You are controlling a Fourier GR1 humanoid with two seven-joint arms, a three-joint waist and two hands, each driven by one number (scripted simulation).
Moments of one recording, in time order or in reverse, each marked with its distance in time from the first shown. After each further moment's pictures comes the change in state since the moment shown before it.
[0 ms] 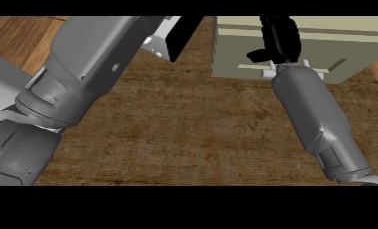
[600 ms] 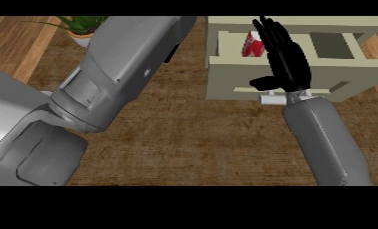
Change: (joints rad) left arm -0.086 -0.106 0.009 0.125 0.029 0.050 -0.086; right arm 0.299 -0.031 0.116 -0.463 -0.091 0.282 0.029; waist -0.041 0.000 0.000
